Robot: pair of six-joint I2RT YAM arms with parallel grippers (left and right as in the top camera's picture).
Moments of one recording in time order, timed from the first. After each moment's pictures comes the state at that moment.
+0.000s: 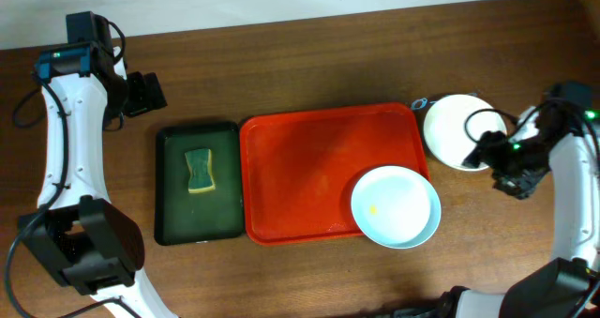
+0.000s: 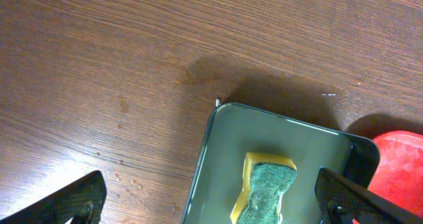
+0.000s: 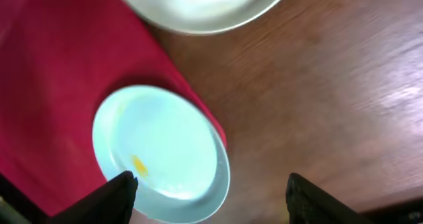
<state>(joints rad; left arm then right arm) 0.09 2.04 2.00 -1.24 -0.04 -0.17 -0.46 1.47 1.25 -1.28 -0.24 0.21</state>
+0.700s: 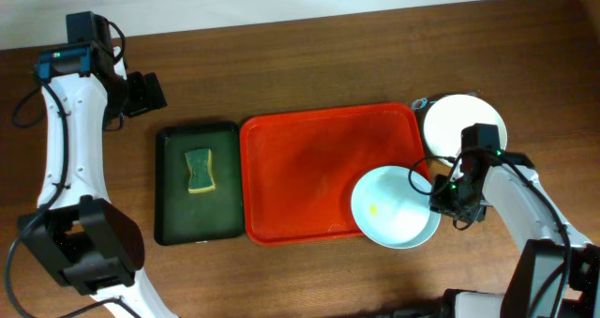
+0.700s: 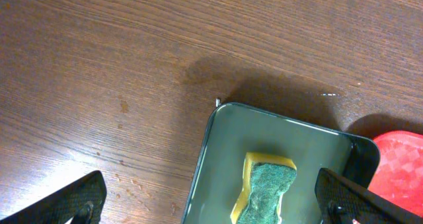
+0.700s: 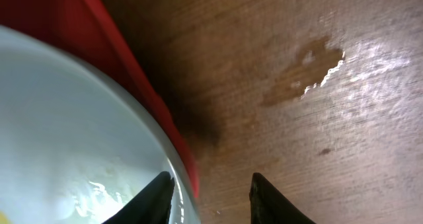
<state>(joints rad) 0.09 2.04 2.00 -1.24 -0.04 -0.17 -0.24 1.47 0.77 -0.85 -0.06 0.21</state>
